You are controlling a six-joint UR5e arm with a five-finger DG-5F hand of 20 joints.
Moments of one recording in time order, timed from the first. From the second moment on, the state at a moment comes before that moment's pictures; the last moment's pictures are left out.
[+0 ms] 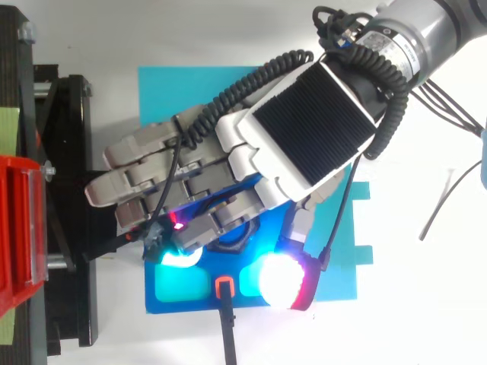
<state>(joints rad) -0.11 -2.45 -1.08 -2.40 -2.37 -1.24</state>
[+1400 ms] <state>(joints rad) -0.13 -2.45 -1.09 -2.39 -2.42 -1.24</state>
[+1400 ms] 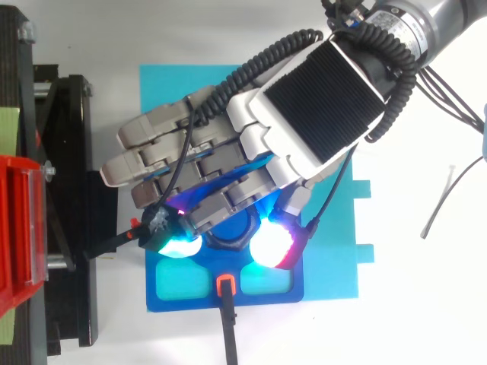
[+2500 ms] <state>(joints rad) -0.12 -2.45 -0.94 -2.50 -2.42 -1.23</state>
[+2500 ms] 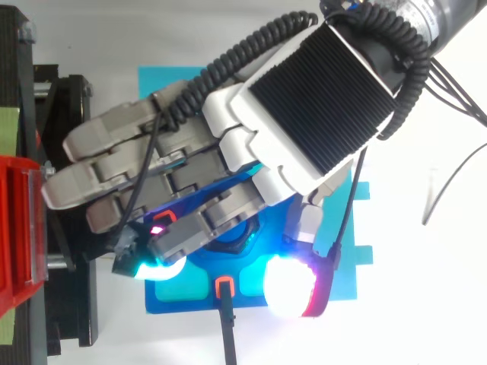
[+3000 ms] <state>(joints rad) -0.11 -2.28 -1.01 -2.68 -2.35 -1.32</state>
